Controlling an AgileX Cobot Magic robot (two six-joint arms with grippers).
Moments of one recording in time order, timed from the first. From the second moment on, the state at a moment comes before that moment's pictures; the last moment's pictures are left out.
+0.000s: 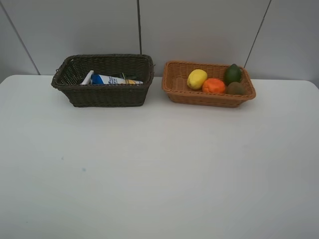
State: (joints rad) left arm -0.05 -0.01 -0.51 -0.07 1.07 0.06; right arm -0.07 0.85 -0.81 -0.23 1.01 0.28
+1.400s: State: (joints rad) left arm -0.05 -0.01 -0.51 -0.07 1.07 0.06; right arm -0.07 0.00 -0.53 -0.08 1.08 0.09
